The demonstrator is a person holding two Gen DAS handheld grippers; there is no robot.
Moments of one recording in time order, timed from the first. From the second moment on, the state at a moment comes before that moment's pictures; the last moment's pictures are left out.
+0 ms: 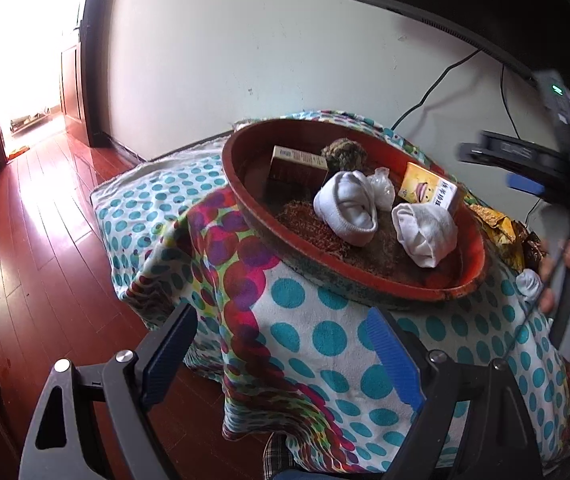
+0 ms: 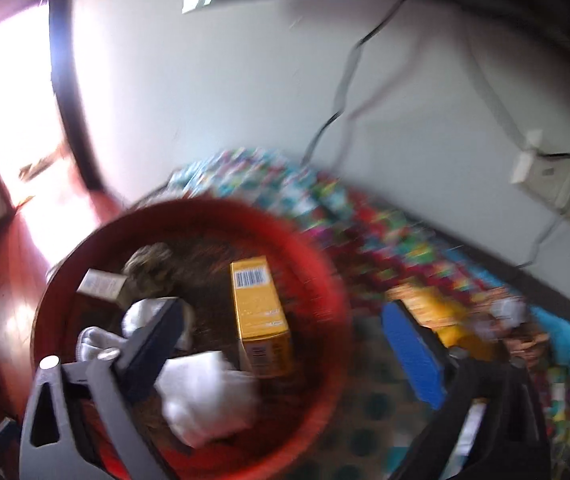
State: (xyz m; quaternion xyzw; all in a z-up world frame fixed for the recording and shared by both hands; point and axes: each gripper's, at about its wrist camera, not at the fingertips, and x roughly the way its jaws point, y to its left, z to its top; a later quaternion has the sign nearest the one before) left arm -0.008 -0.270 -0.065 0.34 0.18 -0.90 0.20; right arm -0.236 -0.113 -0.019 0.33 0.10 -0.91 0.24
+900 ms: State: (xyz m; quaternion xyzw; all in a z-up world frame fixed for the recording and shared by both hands) left arm -0.116 -0.041 -0.038 0.33 0.02 -0.94 -0.01; right arm -0.254 0.231 -0.086 0.36 -0.02 -0.93 -0.04
